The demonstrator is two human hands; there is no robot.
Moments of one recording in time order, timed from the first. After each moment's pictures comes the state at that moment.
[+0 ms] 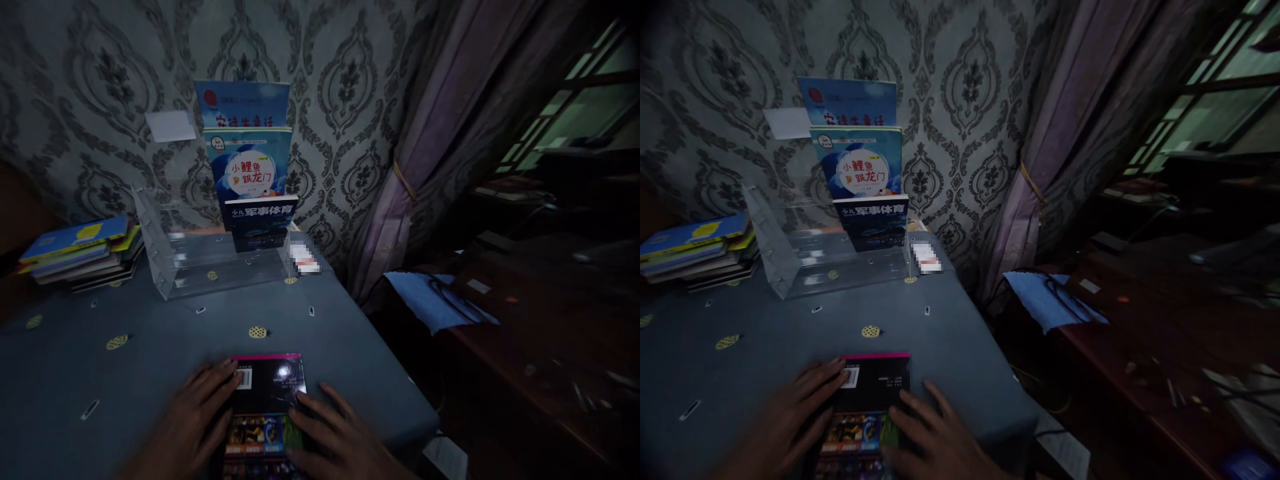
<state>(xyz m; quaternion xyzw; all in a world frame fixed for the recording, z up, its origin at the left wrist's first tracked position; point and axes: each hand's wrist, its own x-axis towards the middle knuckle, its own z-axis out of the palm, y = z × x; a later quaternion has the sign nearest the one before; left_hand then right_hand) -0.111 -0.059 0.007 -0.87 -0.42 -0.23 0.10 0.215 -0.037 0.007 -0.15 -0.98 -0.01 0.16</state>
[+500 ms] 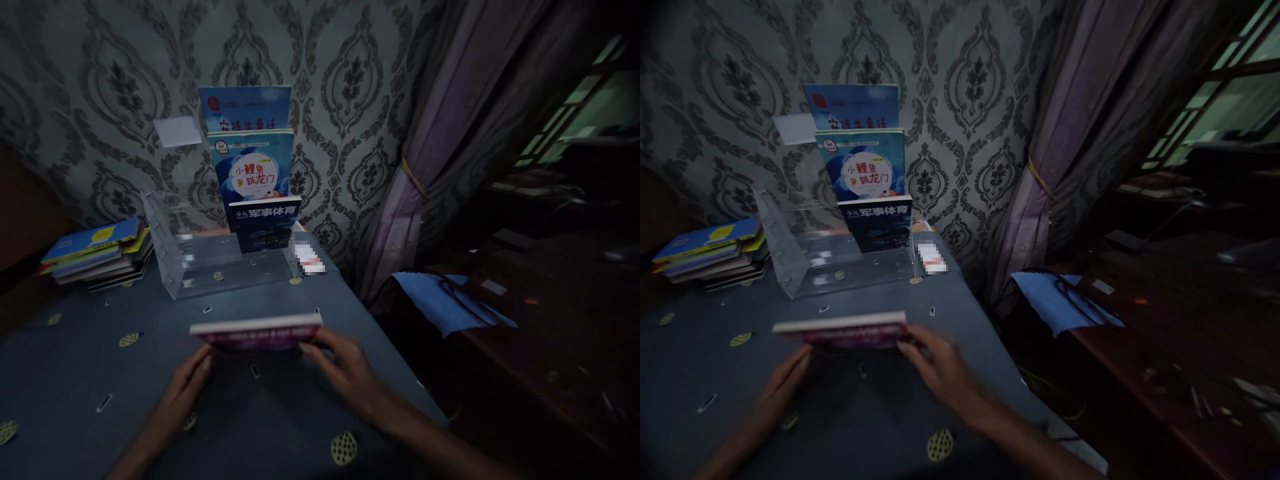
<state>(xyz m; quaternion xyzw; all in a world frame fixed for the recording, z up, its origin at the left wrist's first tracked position) -0.109 -0.042 0.032 -0.57 -0.58 -0.45 -0.38 0.178 0.021 0.058 -0.34 -0.77 0.35 0.41</state>
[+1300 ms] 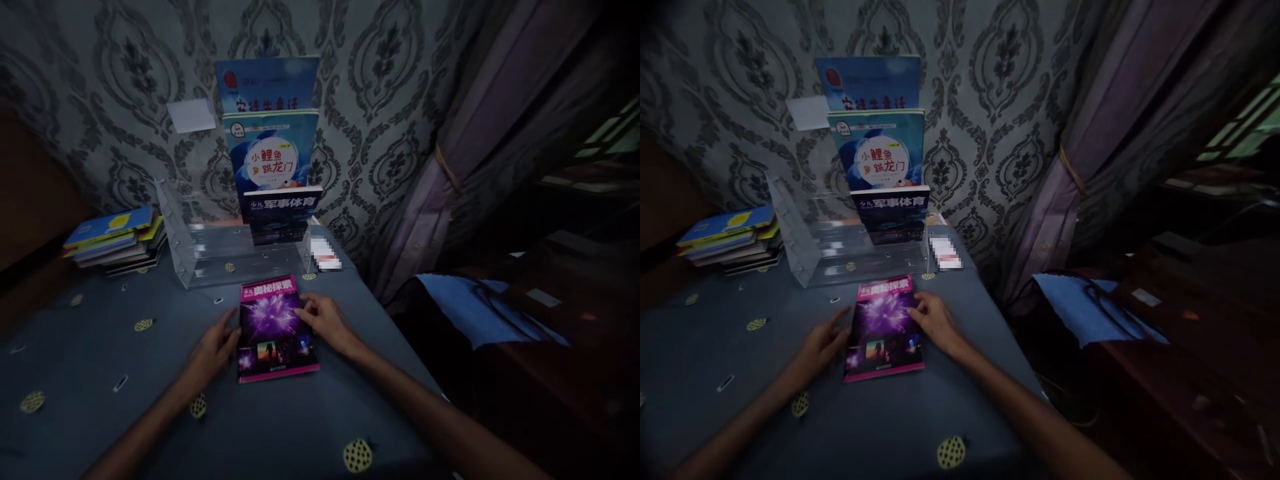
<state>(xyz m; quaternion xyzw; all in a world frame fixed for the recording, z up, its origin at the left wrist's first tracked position) -0.110 0.005 0.016 -0.60 -0.64 -0.34 -0.35 0.139 0.113 0.010 -0.46 -0.69 0.44 0.35</state>
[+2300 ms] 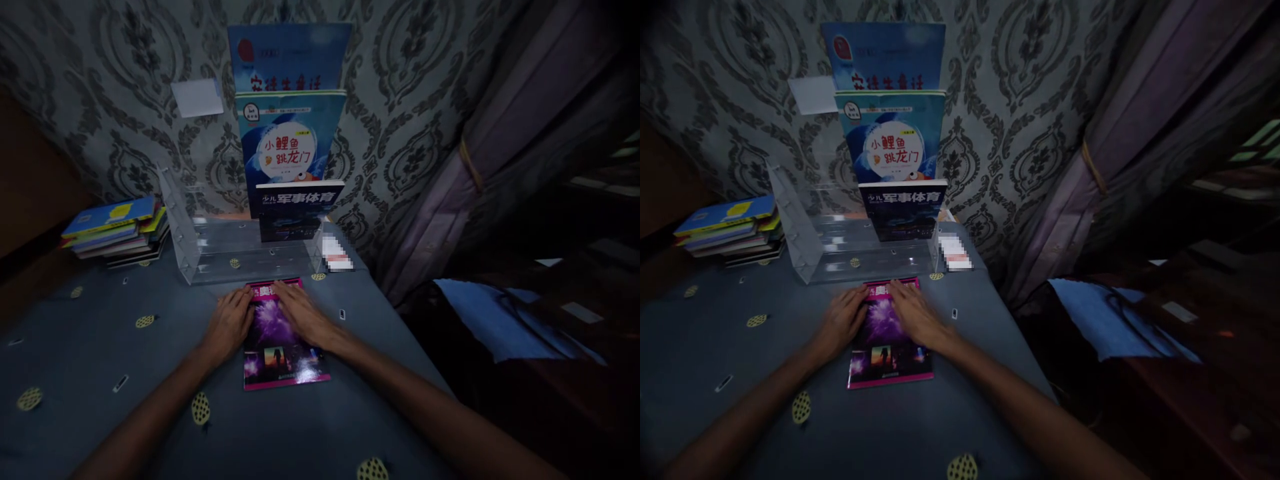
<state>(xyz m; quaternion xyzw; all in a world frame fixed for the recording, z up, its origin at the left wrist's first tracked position) -0.117 0.061 -0.010 -0.76 -0.59 -0.25 0.08 0.093 0.134 -0.002 -0.30 -0.92 0.17 0.19</state>
